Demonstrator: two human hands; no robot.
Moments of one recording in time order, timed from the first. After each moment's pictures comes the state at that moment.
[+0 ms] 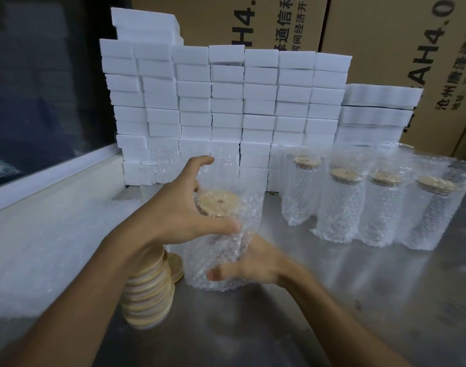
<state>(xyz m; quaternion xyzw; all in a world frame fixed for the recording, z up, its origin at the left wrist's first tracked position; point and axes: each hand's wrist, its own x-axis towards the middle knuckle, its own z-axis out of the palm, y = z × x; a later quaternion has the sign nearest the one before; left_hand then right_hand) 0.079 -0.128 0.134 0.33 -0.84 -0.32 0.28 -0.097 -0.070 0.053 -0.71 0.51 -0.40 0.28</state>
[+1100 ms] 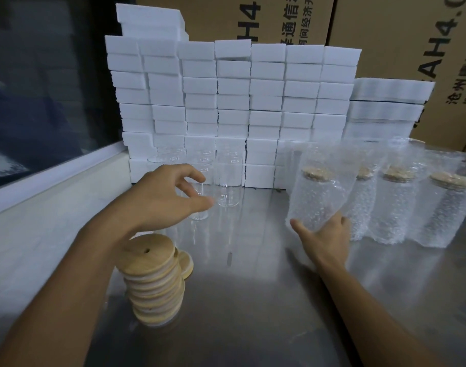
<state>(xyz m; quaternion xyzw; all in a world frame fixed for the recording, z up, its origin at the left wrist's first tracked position) 0.102 -0.148 0.144 0.39 -0.84 -0.26 0.26 -0.190 -0.074 0.005 -0.28 0.81 -0.50 -0.08</state>
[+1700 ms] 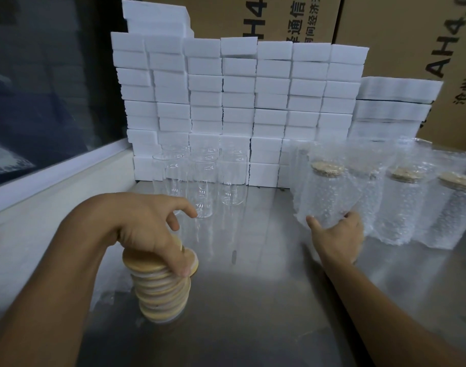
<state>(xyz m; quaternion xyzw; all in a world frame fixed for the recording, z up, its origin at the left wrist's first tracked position) 0.126 -0.140 0.154 0.44 -0.85 -0.27 -0.09 -0.198 -0.081 0.008 -0.17 0.82 -0.53 -0.08</state>
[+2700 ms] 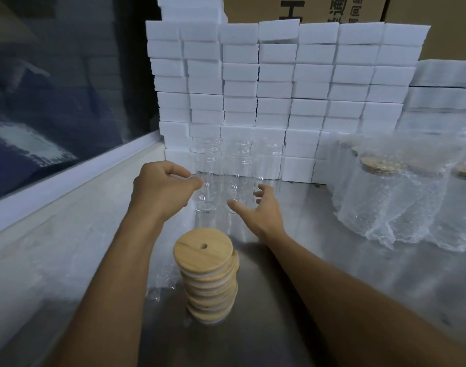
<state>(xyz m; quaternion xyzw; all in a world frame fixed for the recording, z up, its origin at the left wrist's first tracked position) 0.141 -0.199 0.113 0.53 -0.63 -0.35 0.45 -0.069 -0.218 0.001 -0.46 0.70 -0.53 0.14</state>
